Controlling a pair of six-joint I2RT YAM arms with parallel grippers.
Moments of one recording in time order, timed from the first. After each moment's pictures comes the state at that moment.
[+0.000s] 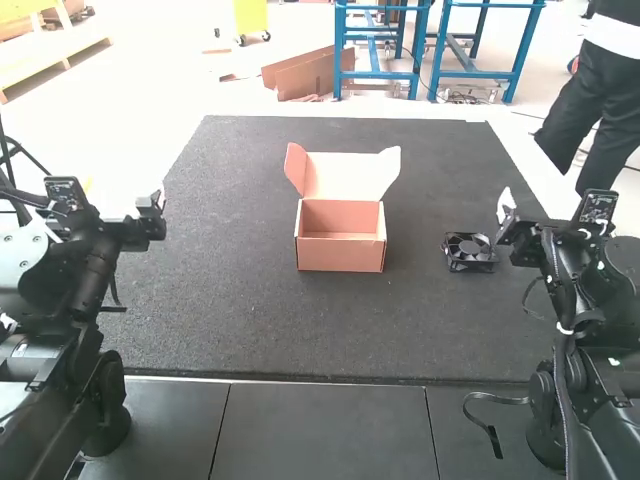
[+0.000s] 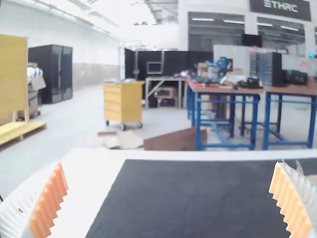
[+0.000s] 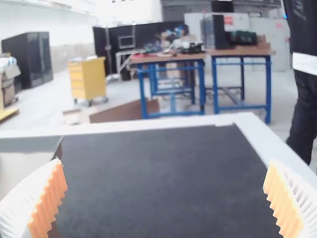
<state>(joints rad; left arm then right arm) 0.02 0.01 0.01 0.28 -0.03 -0.01 0.03 0.01 0.01 0.17 -0.02 0.08</state>
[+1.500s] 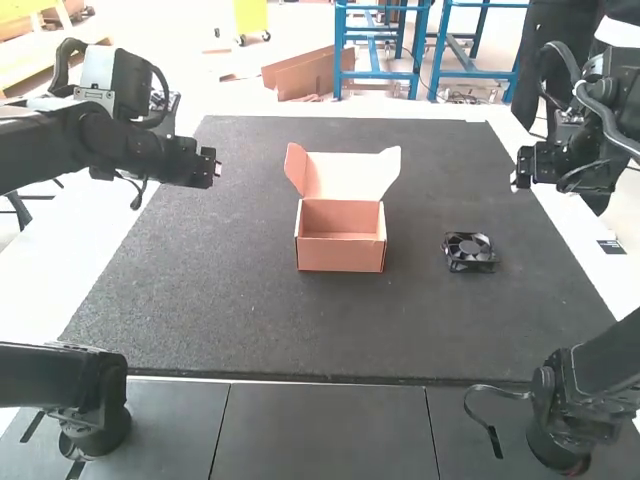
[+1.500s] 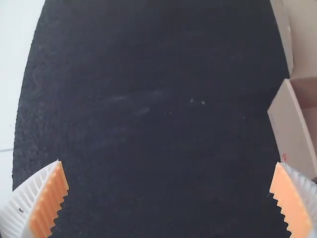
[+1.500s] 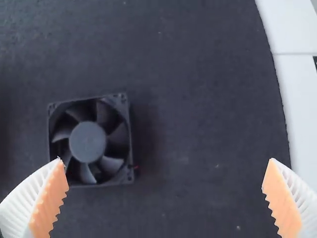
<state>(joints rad) -0.18 1.04 0.90 -0.50 -0.06 -0.01 -0.14 1.36 1.12 -0.70 -0.02 -0.10</state>
